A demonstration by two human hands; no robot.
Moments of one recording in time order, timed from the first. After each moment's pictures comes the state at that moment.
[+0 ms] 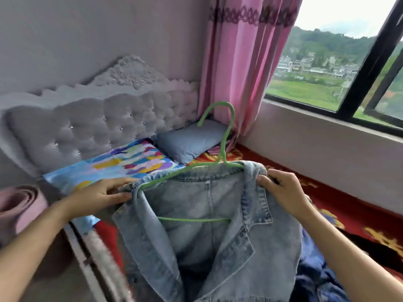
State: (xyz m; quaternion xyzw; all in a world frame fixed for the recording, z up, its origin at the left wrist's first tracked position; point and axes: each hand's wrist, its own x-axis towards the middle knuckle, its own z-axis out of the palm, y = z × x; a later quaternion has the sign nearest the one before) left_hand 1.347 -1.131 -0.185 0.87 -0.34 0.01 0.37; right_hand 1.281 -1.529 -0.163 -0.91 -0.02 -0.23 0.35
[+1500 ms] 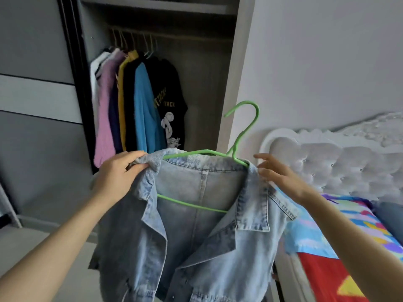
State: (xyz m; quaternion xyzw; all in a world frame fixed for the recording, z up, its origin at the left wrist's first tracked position) left_hand 0.931 -0.638 -0.155 0.82 0.21 0.50 0.16; right_hand 1.185 -0.897 -0.110 -0.72 -0.49 0.14 0.47
